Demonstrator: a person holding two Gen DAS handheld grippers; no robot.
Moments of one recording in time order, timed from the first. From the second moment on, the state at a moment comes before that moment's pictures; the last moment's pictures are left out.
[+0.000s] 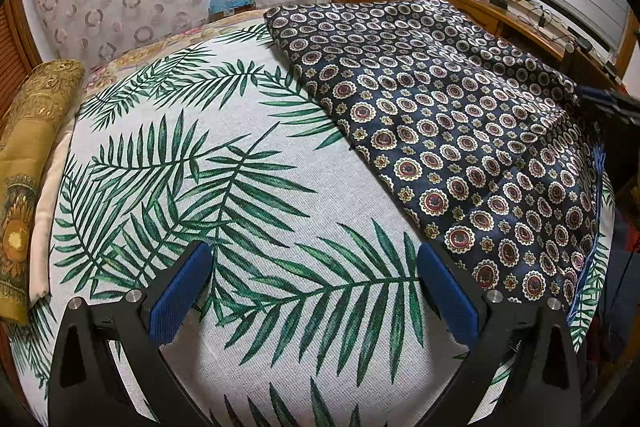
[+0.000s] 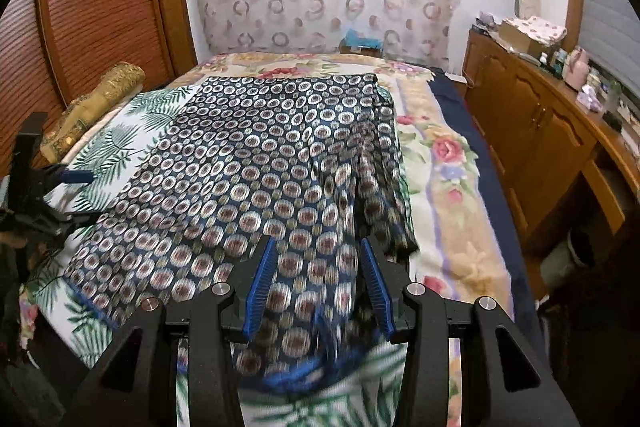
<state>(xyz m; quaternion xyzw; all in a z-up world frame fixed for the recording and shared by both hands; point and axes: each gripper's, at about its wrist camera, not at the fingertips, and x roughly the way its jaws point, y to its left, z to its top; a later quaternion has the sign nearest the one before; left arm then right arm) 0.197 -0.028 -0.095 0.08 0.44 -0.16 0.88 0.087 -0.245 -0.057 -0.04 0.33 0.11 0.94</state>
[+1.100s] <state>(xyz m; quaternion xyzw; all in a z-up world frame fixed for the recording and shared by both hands) 0.117 -0.072 -0.078 0.00 0.42 -0.29 0.86 0.016 -0.258 -0.063 0.01 0.32 0.12 0.94</state>
